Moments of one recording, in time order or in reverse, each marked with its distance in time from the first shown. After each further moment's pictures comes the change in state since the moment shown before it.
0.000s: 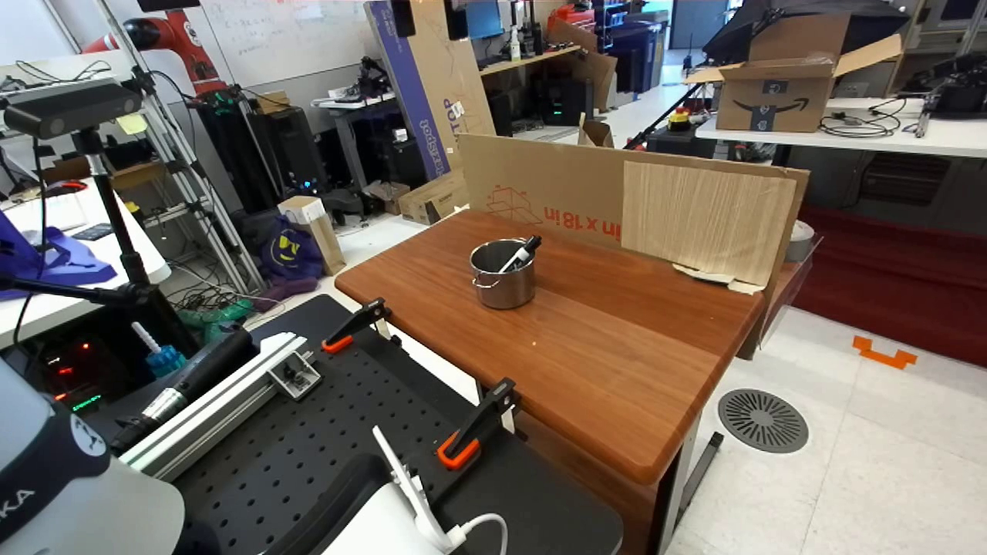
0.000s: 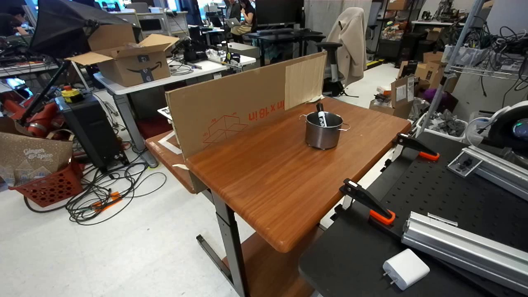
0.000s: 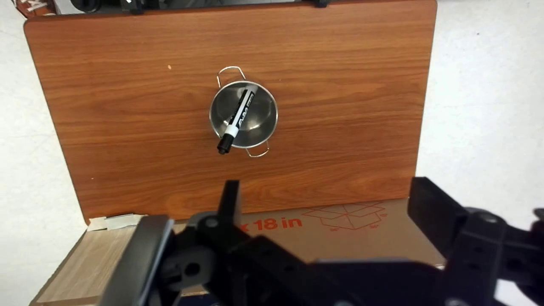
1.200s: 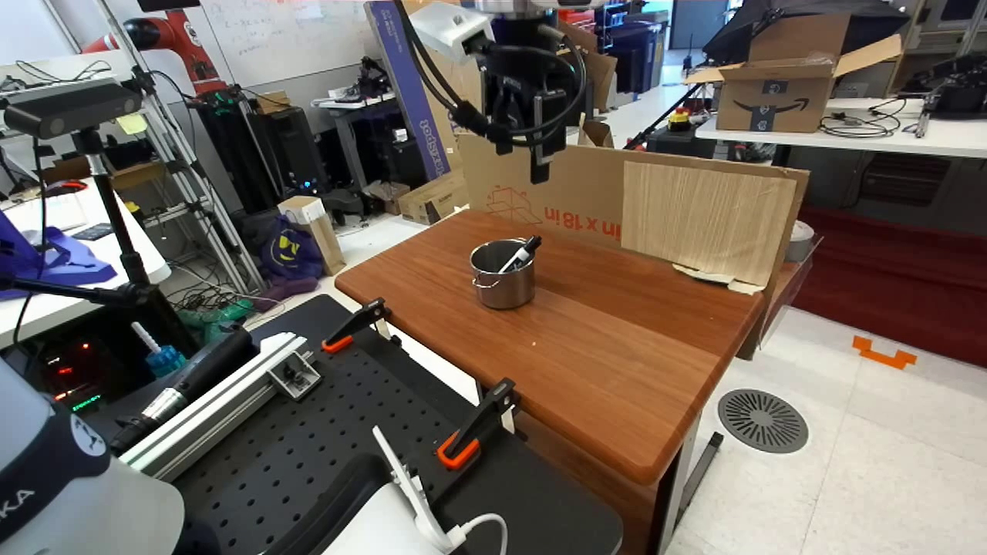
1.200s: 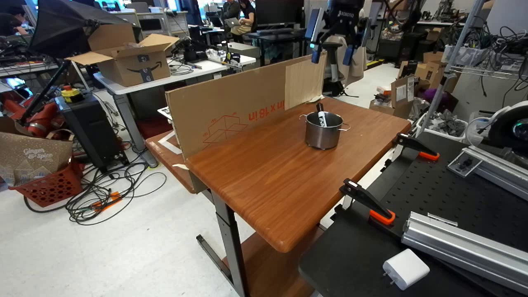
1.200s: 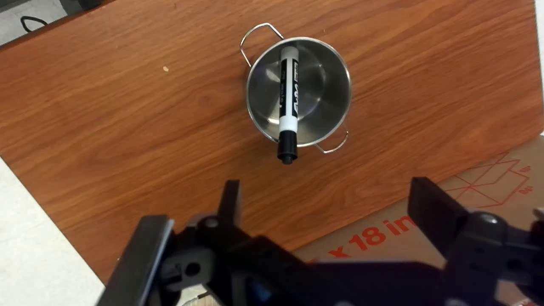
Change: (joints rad) arm -0.077 0.354 -0.064 -0.020 0.125 0.346 0.083
